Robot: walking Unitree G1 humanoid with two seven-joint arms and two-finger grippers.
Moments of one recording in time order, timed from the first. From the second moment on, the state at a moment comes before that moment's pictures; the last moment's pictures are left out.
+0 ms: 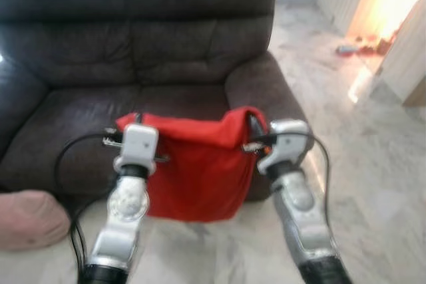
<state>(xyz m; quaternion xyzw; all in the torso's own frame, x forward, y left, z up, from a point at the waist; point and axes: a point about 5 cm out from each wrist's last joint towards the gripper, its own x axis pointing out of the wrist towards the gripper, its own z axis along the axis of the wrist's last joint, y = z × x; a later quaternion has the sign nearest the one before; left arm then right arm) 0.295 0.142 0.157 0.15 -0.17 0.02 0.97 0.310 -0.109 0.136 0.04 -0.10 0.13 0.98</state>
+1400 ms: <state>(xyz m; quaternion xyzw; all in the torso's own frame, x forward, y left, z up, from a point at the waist) 0.302 0.152 0.207 0.17 -0.23 0.04 0.96 0.314 -0.086 0.197 0.05 -0.21 0.18 0.96</state>
